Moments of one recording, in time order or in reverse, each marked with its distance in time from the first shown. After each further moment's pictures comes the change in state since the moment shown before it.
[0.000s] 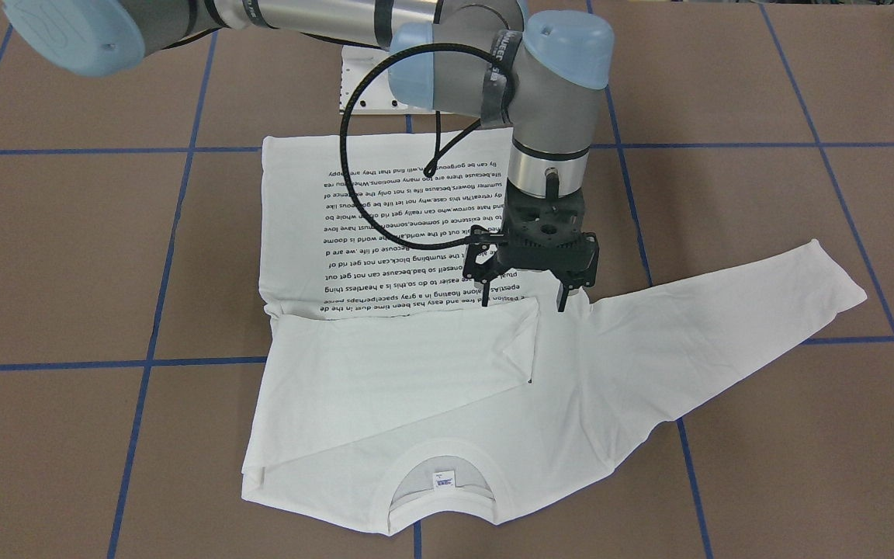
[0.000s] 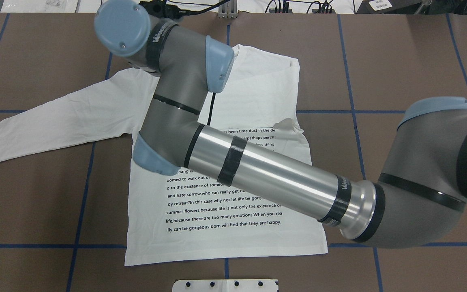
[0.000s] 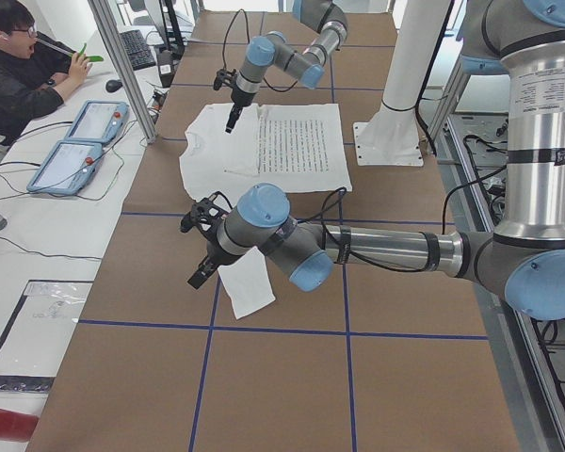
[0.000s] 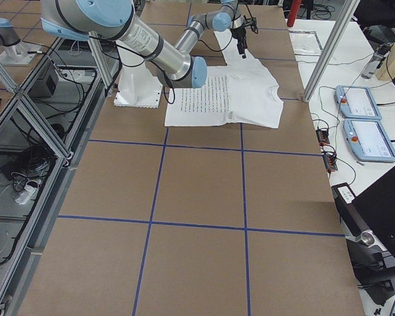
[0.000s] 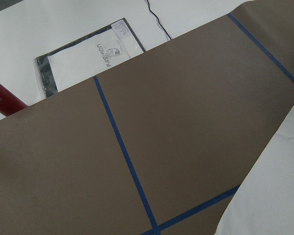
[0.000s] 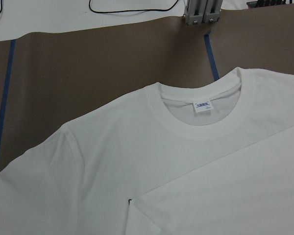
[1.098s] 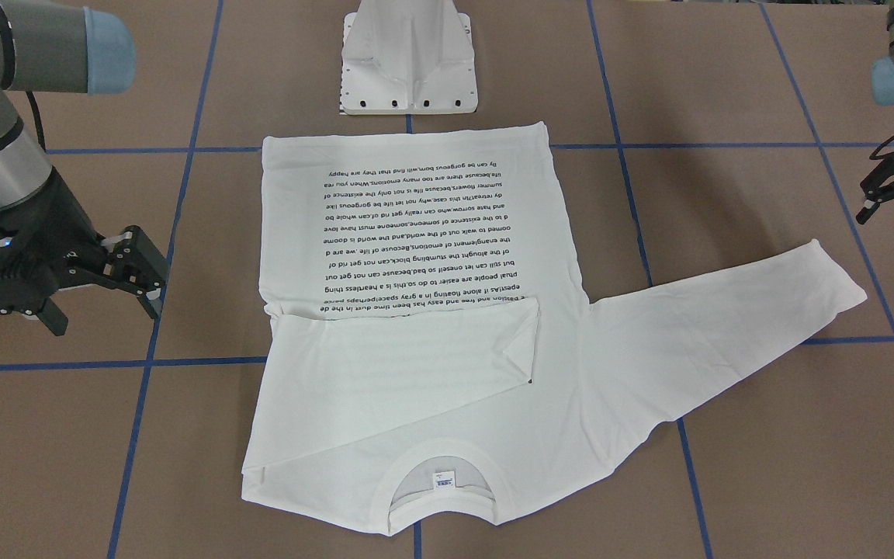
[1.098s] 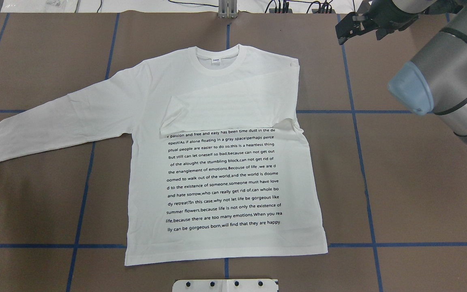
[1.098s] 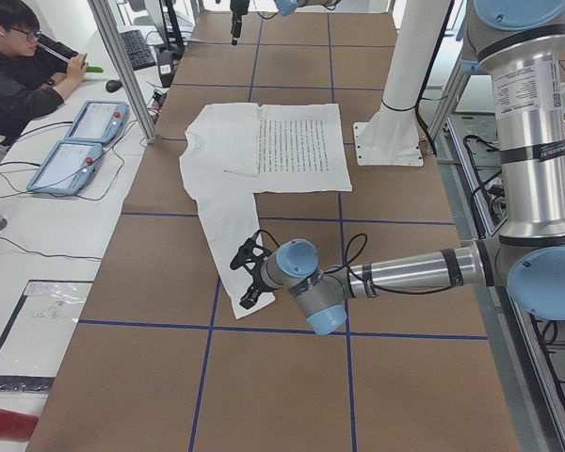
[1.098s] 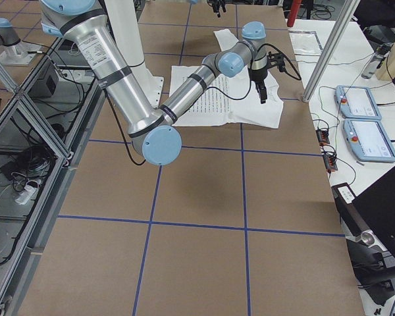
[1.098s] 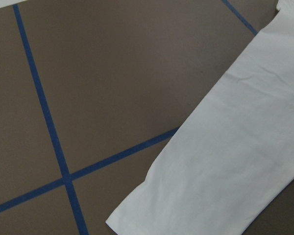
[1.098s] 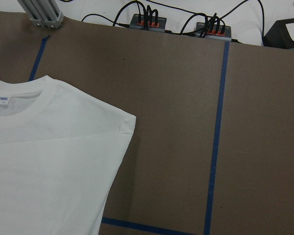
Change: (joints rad) left arm 0.358 0.131 0.222 -0.491 0.090 -0.317; right arm 0.451 -0.719 0.678 -0.036 0.446 -0.608
